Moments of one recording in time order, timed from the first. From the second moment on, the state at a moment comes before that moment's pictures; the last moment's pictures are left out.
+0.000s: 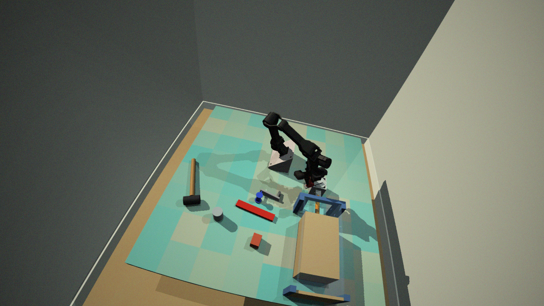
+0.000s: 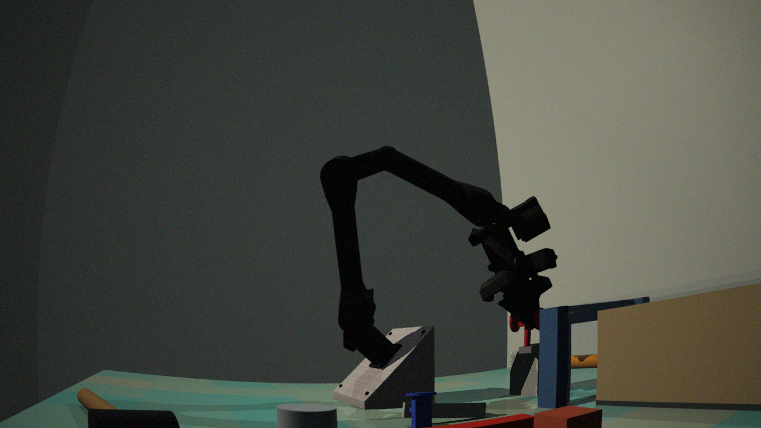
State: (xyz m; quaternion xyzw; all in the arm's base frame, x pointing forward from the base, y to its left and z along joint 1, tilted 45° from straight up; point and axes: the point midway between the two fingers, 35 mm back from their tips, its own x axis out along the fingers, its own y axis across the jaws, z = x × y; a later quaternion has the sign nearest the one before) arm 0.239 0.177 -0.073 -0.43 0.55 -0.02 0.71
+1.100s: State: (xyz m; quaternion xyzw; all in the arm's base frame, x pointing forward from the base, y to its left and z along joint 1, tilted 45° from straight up) arm 0.264 0.196 -0.091 -0.43 0.55 -0.02 0.71
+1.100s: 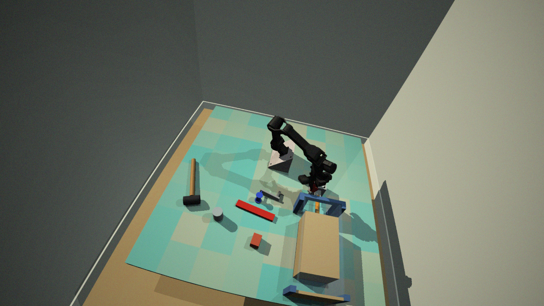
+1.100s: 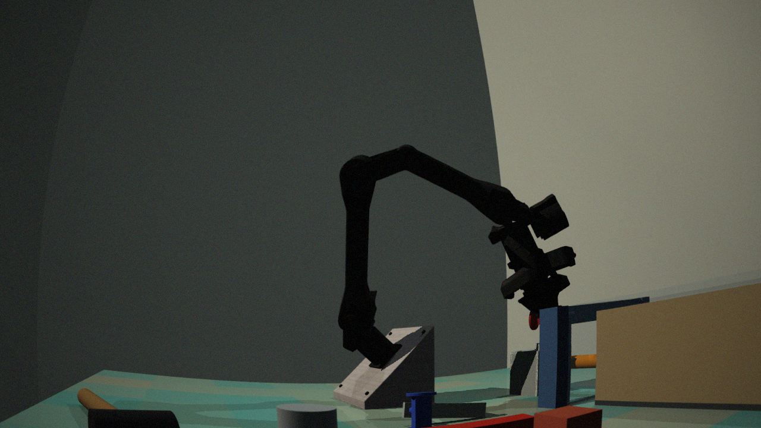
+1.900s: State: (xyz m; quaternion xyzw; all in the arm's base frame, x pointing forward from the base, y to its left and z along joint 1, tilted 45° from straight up) arm 0.277 0.217 -0.110 -0.43 0.55 -0.03 0.72
